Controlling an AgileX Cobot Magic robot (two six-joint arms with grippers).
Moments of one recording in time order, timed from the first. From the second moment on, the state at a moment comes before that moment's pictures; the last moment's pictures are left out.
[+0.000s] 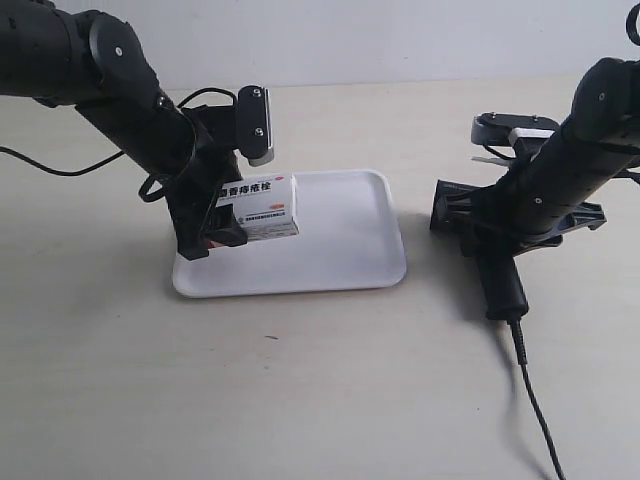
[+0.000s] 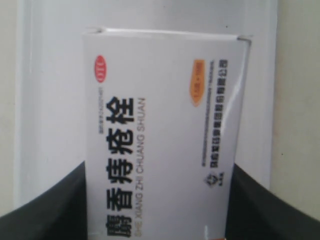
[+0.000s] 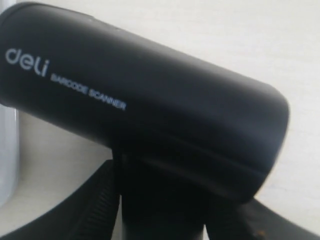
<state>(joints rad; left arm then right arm) -0.48 1.95 -1.27 -0.37 0.65 1.36 0.34 1.89 -0.98 0.28 0.51 -0.06</state>
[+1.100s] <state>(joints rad) -0.48 1.99 -1.35 -0.38 0.66 1.38 0.34 1.74 -0.98 0.26 0.61 0.00</state>
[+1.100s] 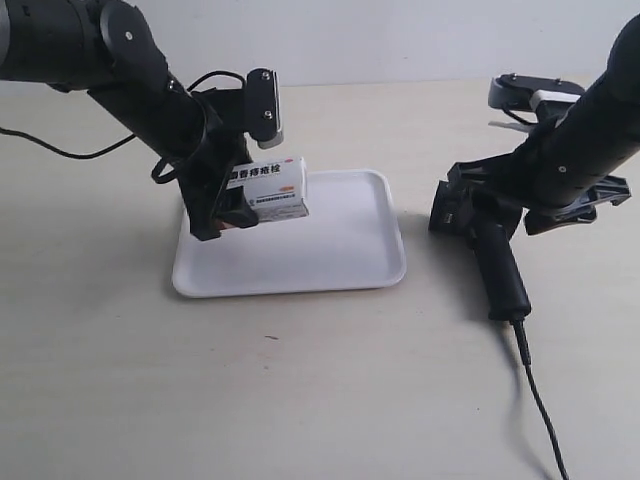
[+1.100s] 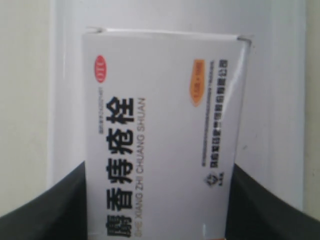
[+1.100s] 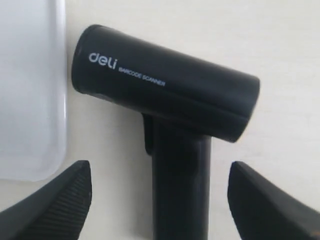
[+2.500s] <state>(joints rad) -0.55 2.17 -1.57 -0.24 0.82 1.15 0.34 1.58 -0.98 0.24 0.71 0.01</state>
